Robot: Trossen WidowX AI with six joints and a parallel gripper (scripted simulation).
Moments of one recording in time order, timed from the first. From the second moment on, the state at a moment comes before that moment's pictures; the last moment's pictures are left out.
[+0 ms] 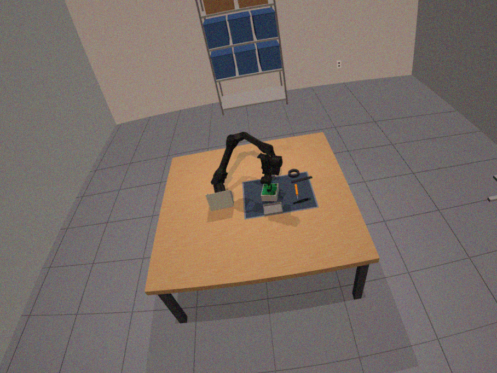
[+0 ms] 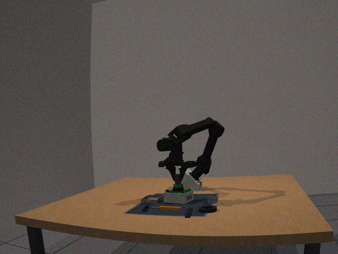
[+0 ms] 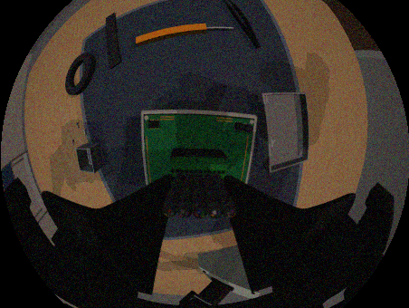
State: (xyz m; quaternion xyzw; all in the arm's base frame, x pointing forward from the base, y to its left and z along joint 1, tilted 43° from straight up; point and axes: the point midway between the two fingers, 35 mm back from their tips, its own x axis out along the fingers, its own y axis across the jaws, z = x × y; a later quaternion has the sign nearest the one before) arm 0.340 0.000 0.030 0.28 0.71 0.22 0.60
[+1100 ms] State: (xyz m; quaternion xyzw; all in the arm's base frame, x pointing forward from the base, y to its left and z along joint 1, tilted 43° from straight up) arm 0.342 -0.006 0.033 0.31 0.71 0.27 0.58
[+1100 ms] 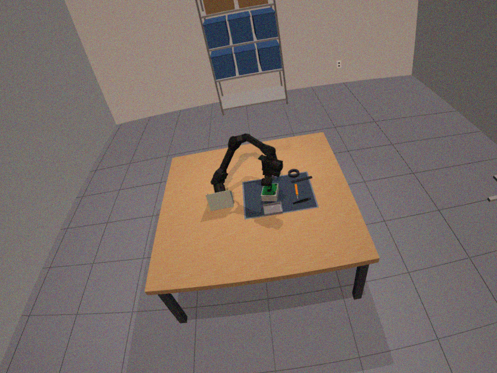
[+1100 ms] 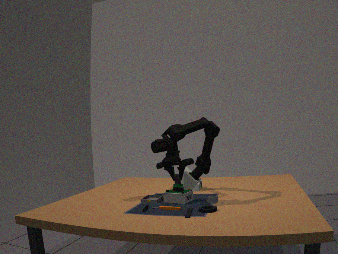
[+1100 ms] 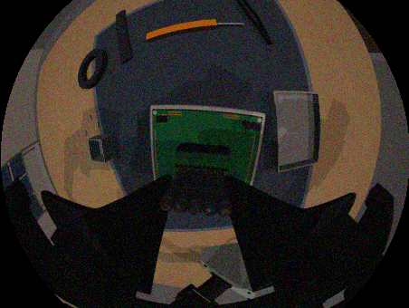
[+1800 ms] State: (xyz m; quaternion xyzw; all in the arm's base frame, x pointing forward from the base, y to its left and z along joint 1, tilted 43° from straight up) arm 0.343 -0.005 0.041 0.26 0.73 0.23 0.59
